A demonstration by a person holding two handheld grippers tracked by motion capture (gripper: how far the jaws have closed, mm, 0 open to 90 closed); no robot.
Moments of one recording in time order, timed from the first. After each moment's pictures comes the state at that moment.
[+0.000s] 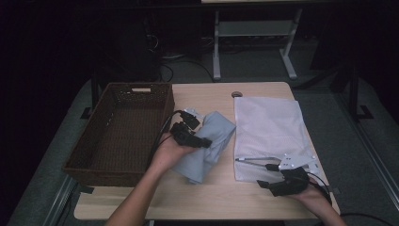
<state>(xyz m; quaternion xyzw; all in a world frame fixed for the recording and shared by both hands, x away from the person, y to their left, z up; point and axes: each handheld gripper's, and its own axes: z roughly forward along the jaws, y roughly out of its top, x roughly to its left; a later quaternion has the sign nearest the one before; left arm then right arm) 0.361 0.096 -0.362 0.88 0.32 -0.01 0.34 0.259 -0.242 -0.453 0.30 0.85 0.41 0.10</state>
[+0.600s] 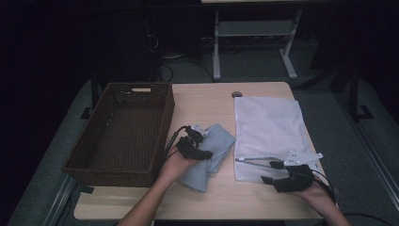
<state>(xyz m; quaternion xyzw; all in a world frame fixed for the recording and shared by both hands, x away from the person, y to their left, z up) 0.357 0.089 -0.423 0.89 0.32 0.01 0.32 0.264 -0.256 -0.449 0.32 0.84 0.42 0.10</state>
